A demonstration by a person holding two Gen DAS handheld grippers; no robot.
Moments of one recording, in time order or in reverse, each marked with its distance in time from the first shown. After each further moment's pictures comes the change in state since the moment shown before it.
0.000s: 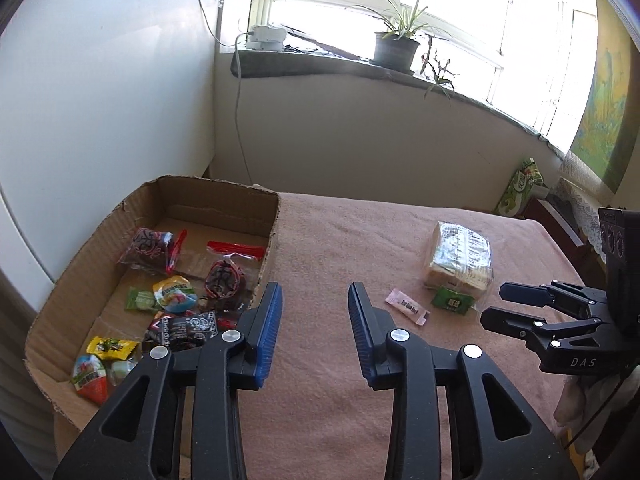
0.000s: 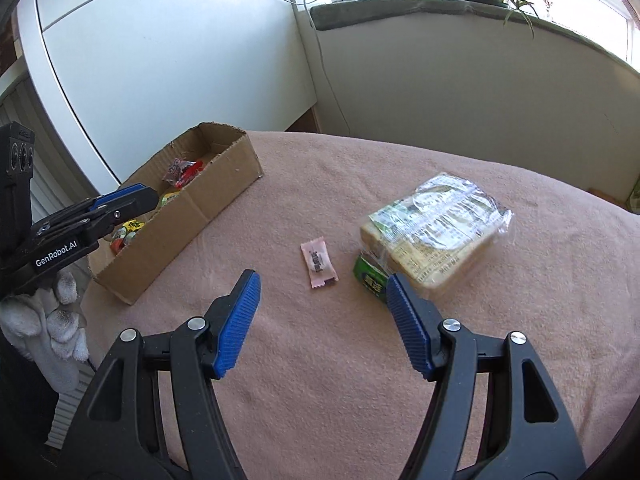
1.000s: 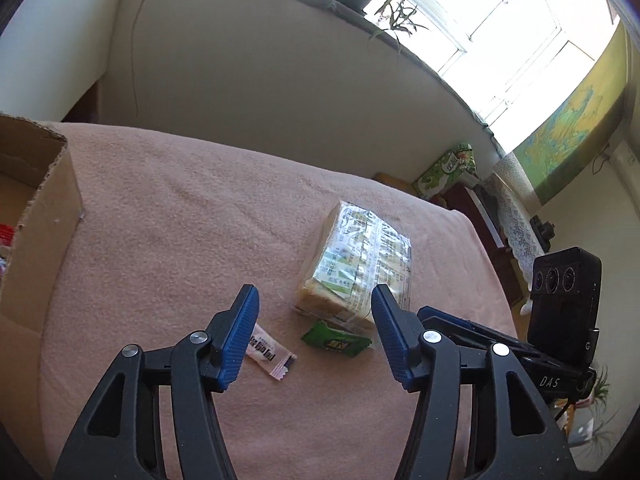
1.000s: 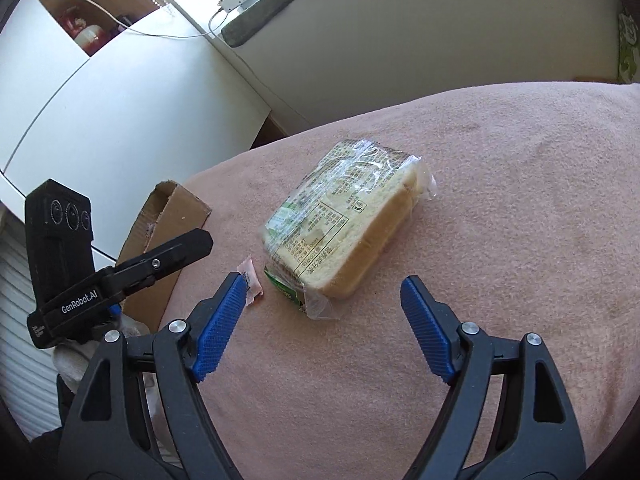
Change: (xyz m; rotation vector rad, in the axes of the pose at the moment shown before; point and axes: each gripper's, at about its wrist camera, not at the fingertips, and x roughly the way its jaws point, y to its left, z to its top) left arm 0.111 -0.055 0.031 -0.172 0.260 -0.396; right arm 0.010 -0.107 -0.010 0.395 0.011 0.149
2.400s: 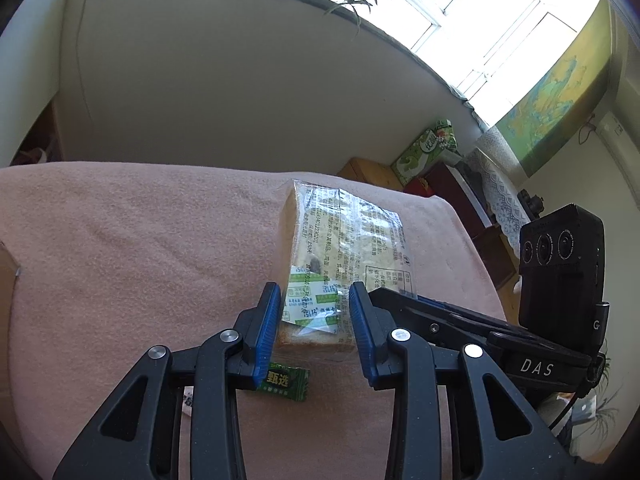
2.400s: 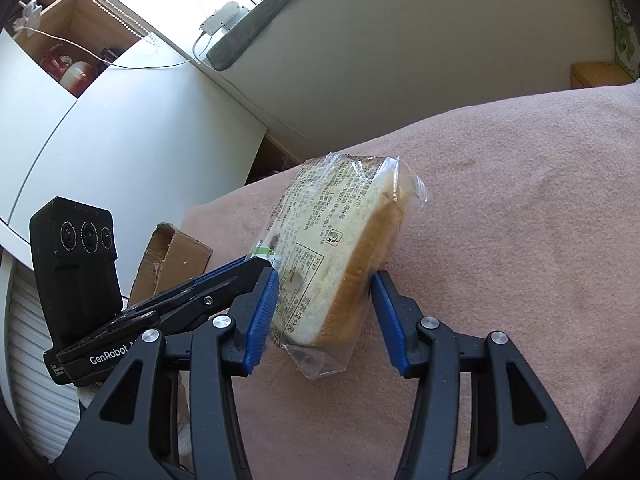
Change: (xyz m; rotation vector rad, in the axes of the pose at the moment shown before) left arm 0.033 -0.048 0.023 0.119 0.044 -0.028; right arm -0.006 -0.018 0.038 0.051 -0.017 0.027
